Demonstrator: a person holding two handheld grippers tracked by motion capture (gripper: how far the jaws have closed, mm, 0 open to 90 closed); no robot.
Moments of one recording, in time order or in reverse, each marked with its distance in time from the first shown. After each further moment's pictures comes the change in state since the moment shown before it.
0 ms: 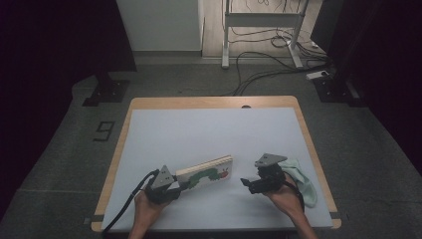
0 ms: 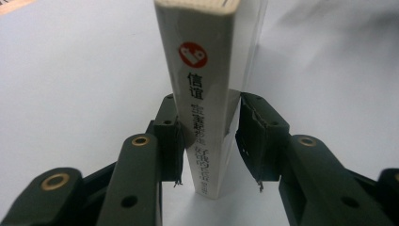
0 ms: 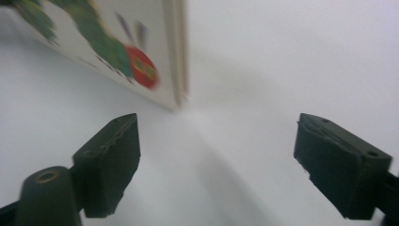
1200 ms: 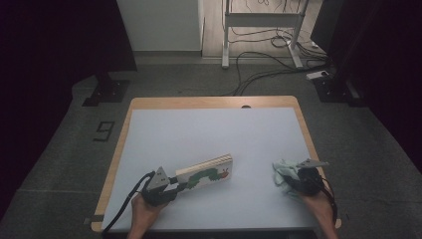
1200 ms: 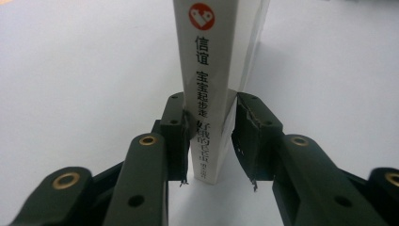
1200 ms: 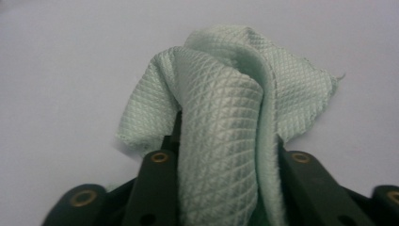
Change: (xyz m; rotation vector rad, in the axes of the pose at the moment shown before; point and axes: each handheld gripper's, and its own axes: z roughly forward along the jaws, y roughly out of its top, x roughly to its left) left arm 0.002 -0.009 -0.007 -0.009 -0.008 -0.039; right arm -0.075 -0.086 -0.038 0.099 -0.201 0.280
